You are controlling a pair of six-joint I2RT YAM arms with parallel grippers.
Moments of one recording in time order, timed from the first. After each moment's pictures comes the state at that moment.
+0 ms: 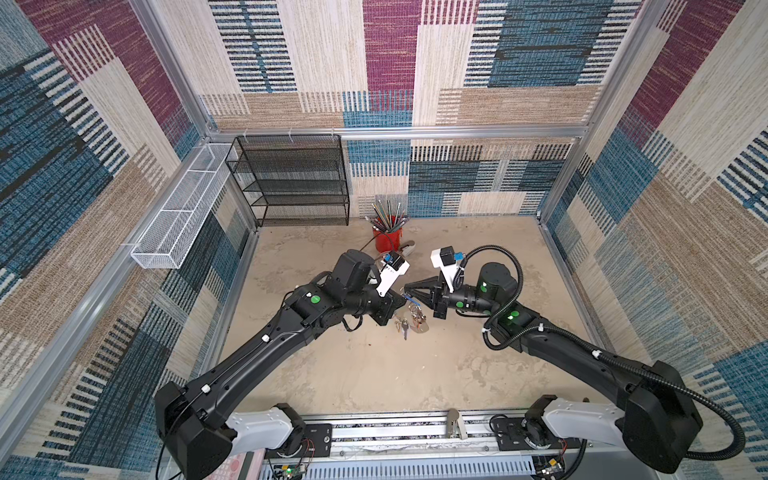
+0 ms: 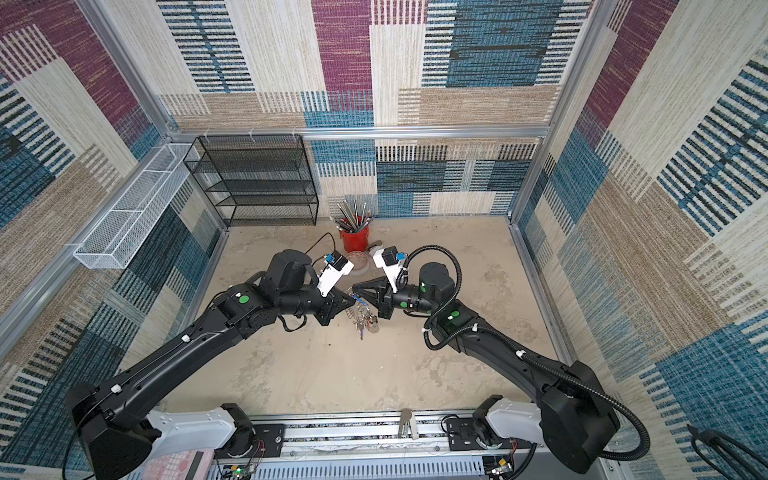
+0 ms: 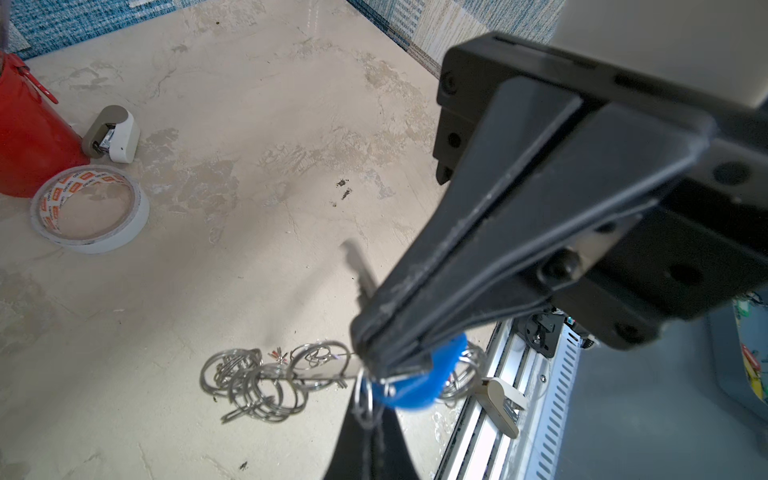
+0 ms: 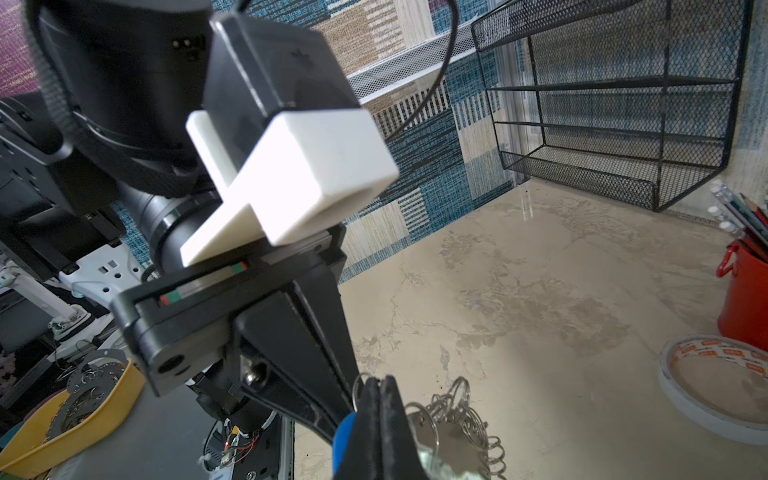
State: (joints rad) left arm -0.72 1.26 1.22 -0.65 0.34 -0.09; right arm 0.62 1.23 0.78 0.39 -0.68 0.32
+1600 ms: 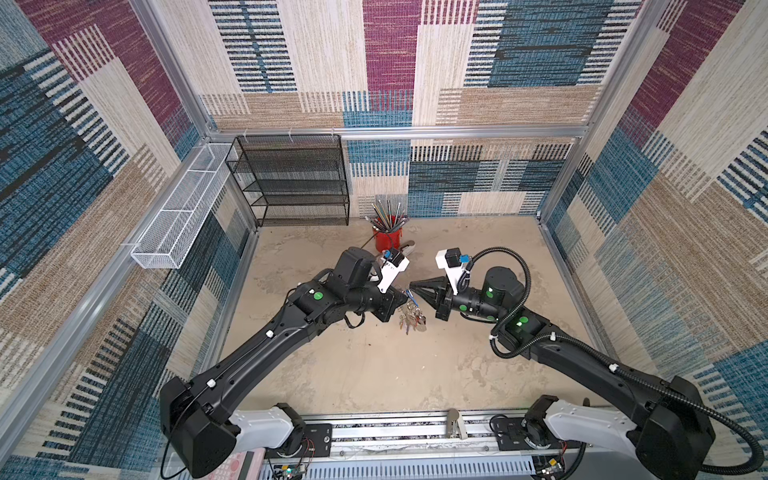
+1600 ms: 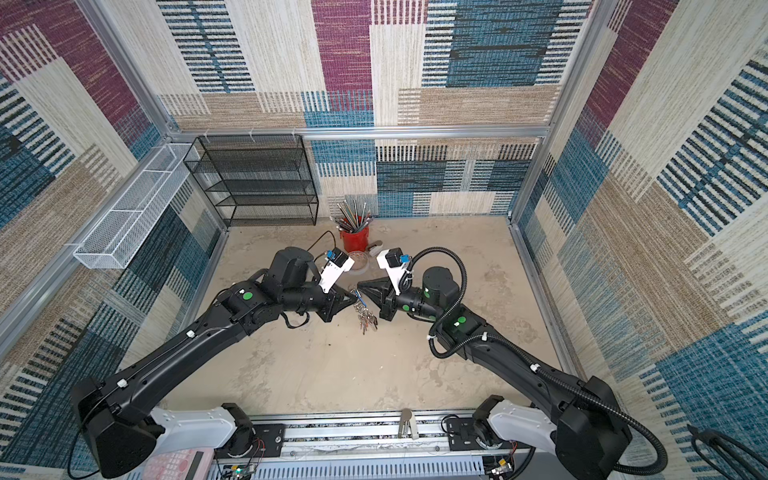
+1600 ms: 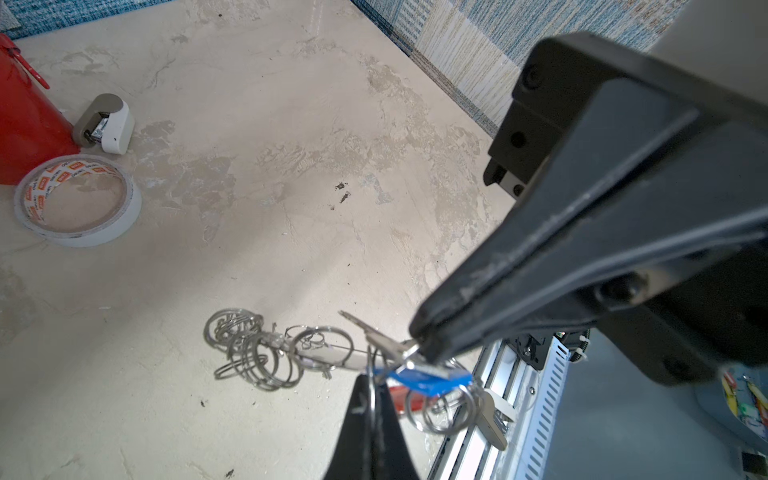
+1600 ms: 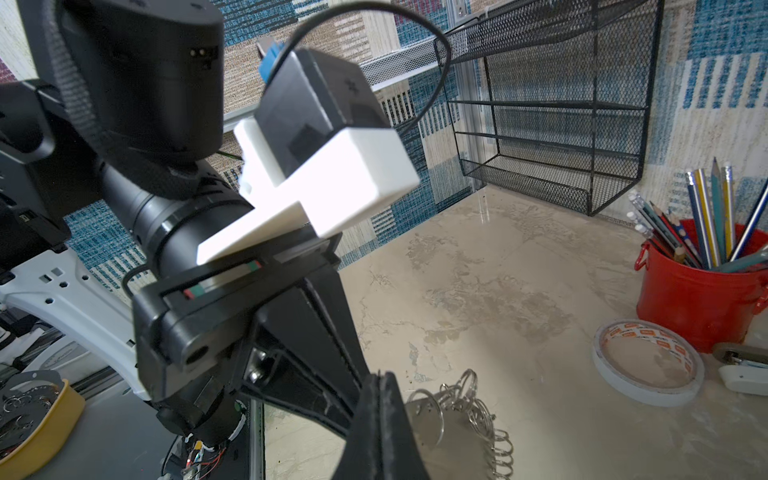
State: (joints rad) left arm -0.70 1.28 1.23 -0.64 0.35 -0.13; right arm 0.65 1.13 0.77 0.29 -0.53 0.27
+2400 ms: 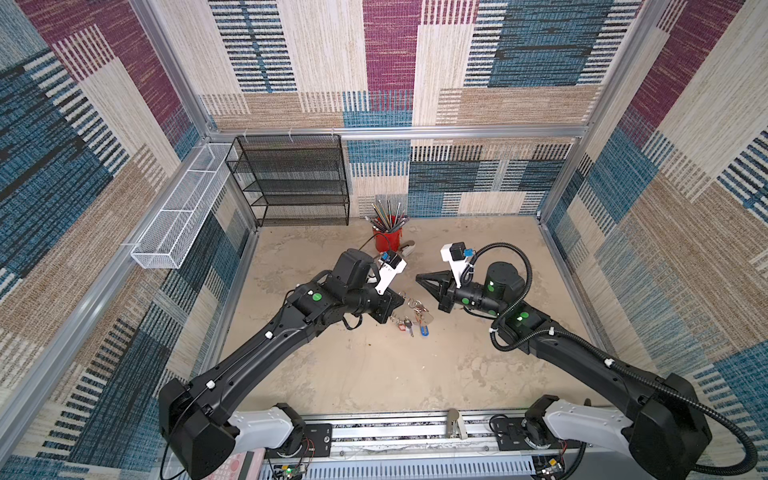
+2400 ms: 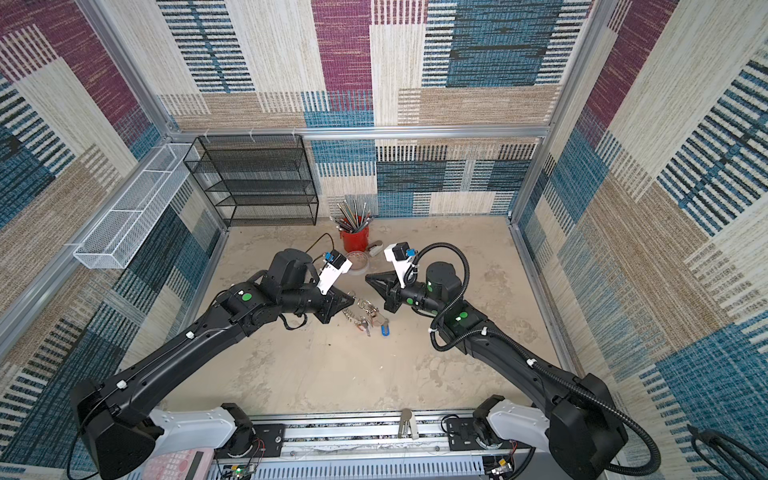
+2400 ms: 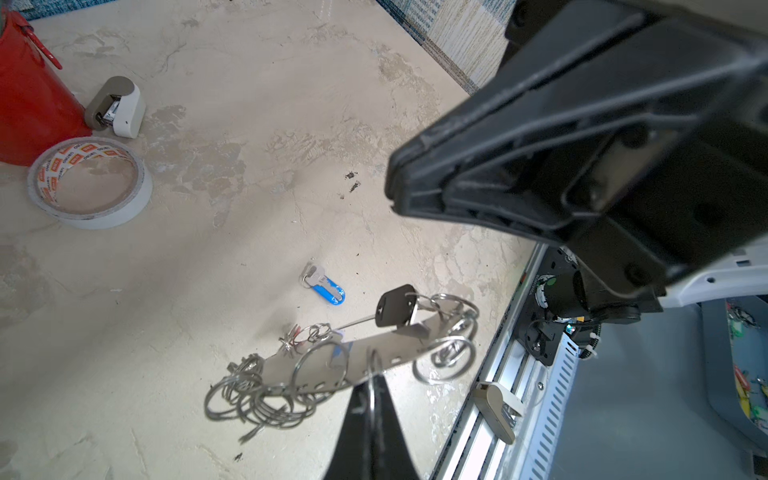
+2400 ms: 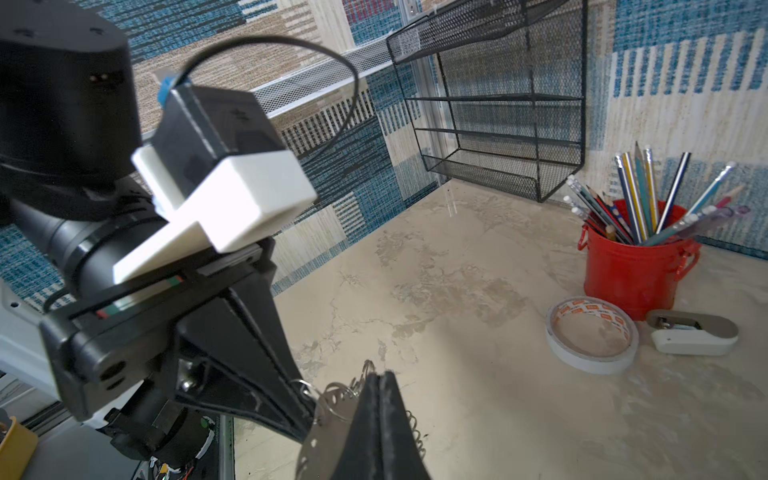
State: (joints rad) left arm -0.69 1.26 1.20 -0.65 0.33 -0.13; right arm 0.56 1.17 0.77 0.29 -0.52 0.29
